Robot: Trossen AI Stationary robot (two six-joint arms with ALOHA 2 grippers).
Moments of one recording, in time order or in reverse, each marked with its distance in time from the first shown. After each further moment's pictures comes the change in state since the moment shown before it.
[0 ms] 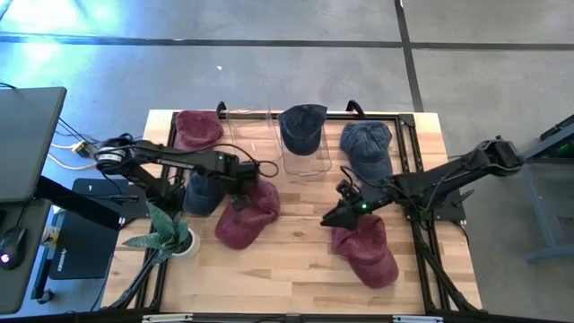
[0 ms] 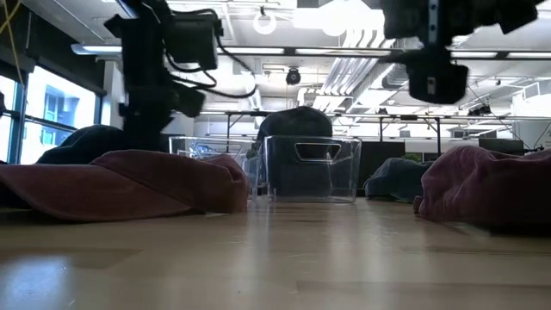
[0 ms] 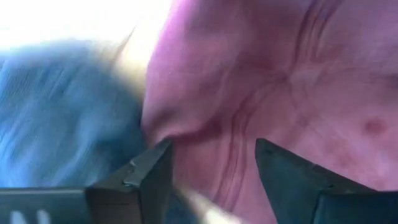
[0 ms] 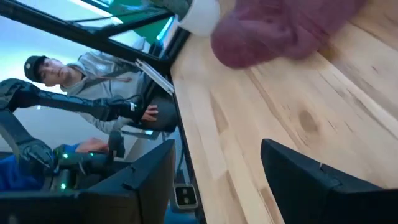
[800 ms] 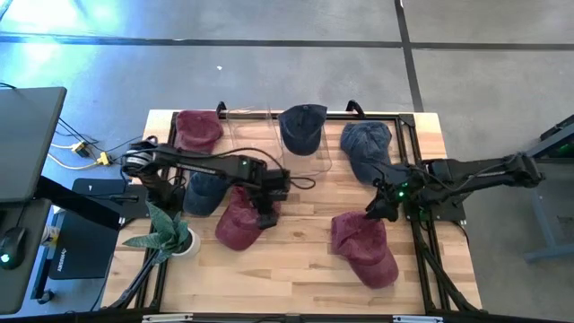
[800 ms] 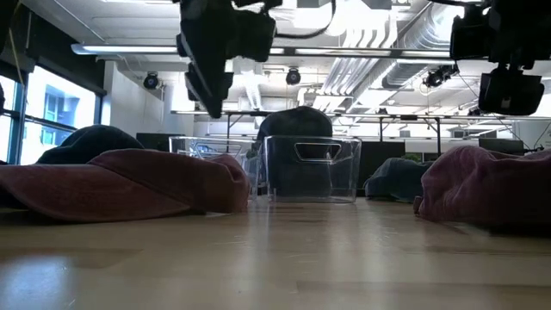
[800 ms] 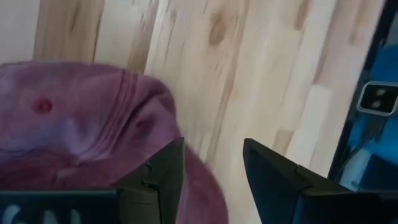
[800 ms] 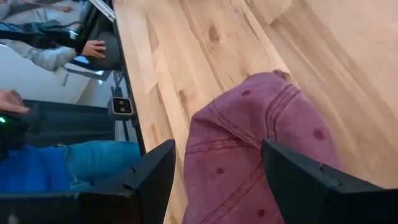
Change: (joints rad) left arm -0.128 0.227 0.447 -0.015 0.361 0.113; right arm -0.163 -0.512 -0.095 -0.741 -0.241 -0.224
